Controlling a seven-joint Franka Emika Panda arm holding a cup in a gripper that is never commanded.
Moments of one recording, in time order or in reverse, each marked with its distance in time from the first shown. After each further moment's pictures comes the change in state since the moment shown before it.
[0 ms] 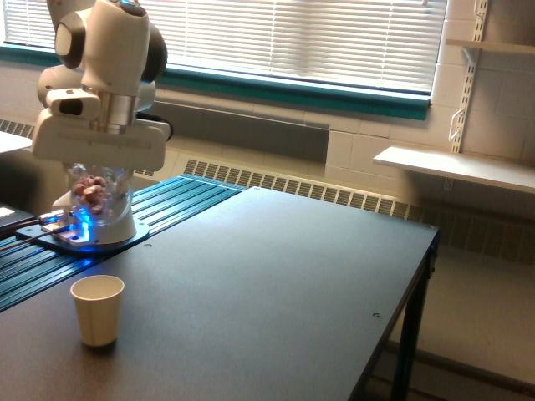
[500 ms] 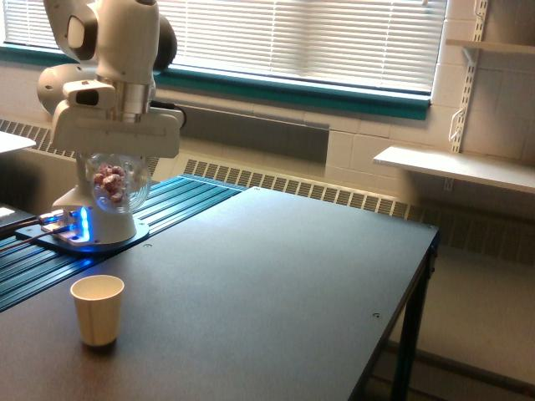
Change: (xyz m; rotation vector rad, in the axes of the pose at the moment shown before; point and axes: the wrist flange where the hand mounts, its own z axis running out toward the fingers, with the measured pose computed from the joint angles) arm -0.031 -0.008 -0.018 0.046 -0.031 -0.009
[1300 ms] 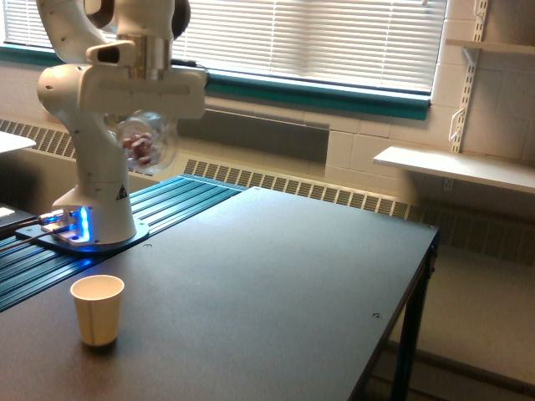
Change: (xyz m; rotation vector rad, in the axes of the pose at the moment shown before) arm -0.032 -0.012 -0.062 0.106 0.017 0.075
